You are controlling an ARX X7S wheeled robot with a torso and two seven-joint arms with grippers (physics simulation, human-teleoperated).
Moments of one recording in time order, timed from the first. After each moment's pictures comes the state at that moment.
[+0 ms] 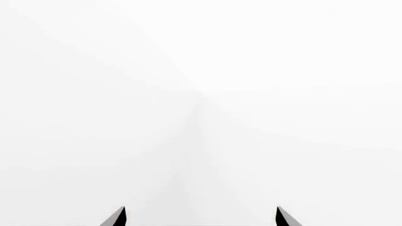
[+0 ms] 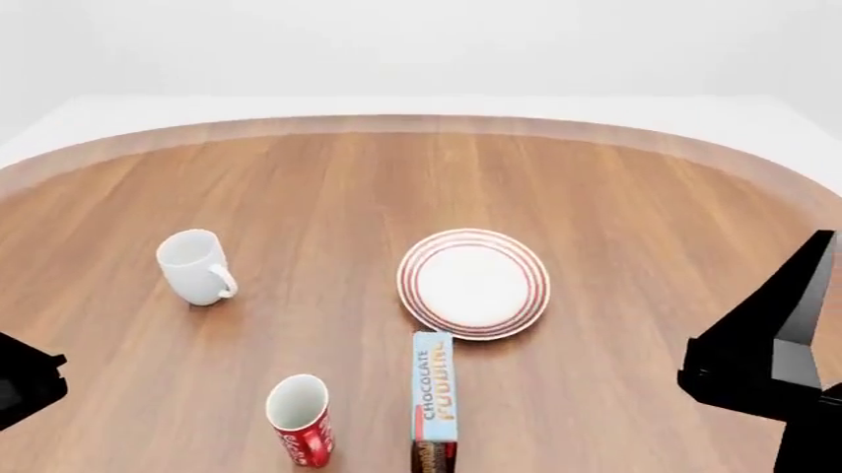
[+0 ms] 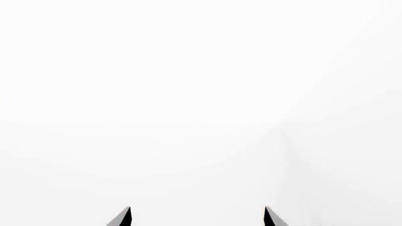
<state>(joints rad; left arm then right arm) 0.20 -0.17 -0.29 0.63 -0.17 0.30 -0.44 -0.10 0.21 0.14 -0.59 0.16 -0.43 0.24</state>
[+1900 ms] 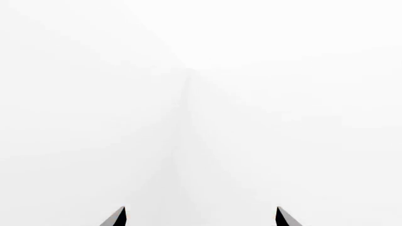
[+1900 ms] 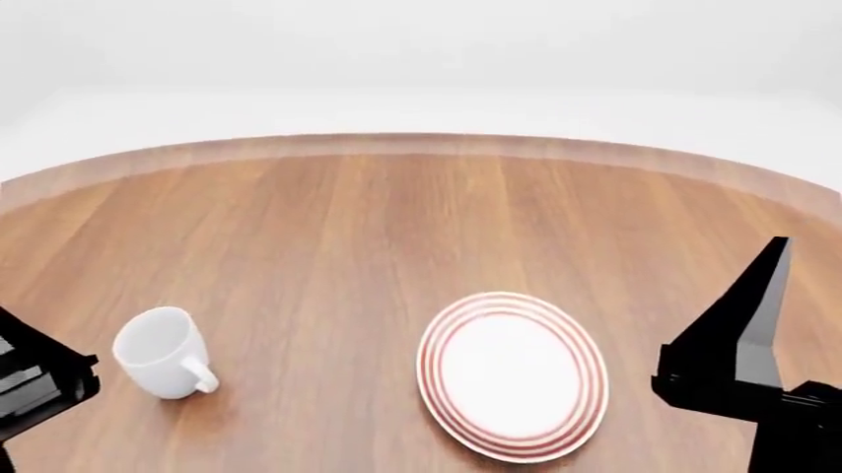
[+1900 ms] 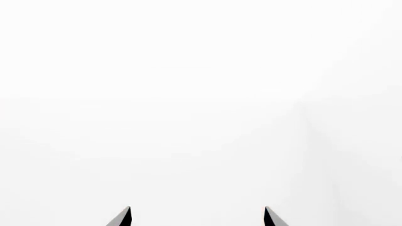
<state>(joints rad) 0.22 -0.23 -0.22 0.61 -0.15 0.29 -0.50 -0.11 0.26 0.07 -0.57 0.14 -0.44 0.28</state>
